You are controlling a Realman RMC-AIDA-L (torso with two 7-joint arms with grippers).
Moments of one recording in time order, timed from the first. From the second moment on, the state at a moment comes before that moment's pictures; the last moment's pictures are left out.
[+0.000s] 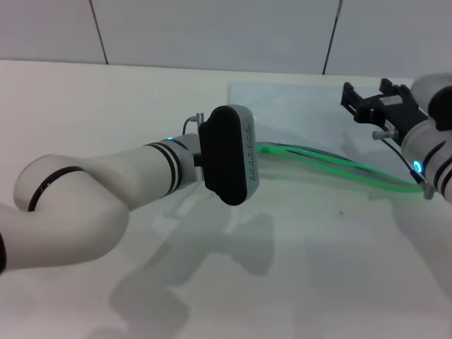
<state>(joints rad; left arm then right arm) -0.62 -2.04 2.14 0.84 2.64 0.06 -2.19 0.62 1.93 -2.44 -0.69 -1.65 0.48 2.75</state>
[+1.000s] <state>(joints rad) -0.58 -2.04 2.11 0.88 2.59 0.04 -2.19 0.39 1.96 -2.07 -1.24 -2.31 -0.19 2.46</state>
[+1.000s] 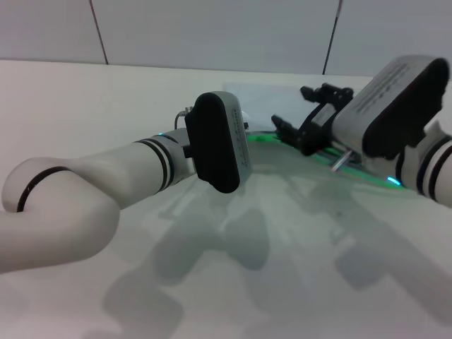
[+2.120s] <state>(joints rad) -0.59 -2.03 2.08 0.93 2.59 0.07 -2.18 0.40 2.02 -2.05 -1.20 -2.31 -0.24 2.03</state>
